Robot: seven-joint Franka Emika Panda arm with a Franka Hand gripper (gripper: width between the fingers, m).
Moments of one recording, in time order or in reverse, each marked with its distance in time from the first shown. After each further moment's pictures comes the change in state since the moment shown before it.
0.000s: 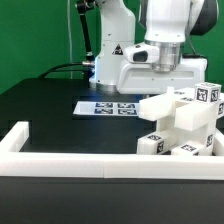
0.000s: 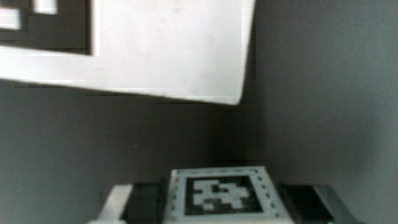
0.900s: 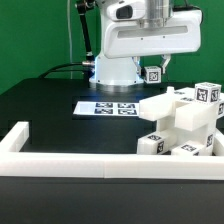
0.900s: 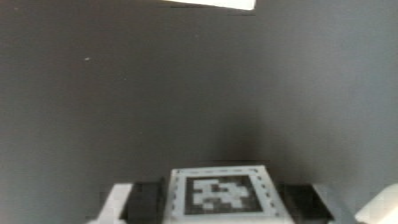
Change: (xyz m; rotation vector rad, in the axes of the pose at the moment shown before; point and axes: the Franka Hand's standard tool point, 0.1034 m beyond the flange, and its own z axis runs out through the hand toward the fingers) arm 0.032 0.022 -0.084 0.078 -0.019 0.001
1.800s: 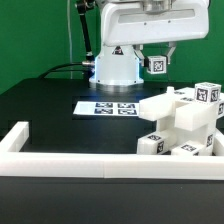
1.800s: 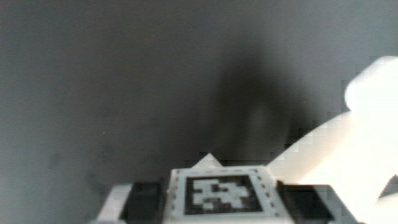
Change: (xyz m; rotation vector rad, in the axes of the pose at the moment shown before) arm 0.055 0.008 -0.036 -0.003 0.030 -0.082
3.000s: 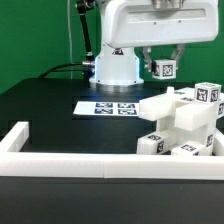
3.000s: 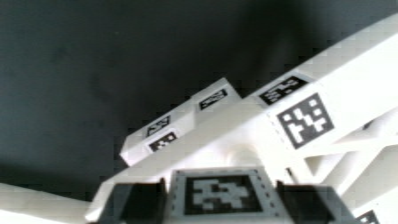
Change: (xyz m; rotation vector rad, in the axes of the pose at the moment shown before) arm 0.060 0.002 -0.002 -0.041 0.025 -0.133
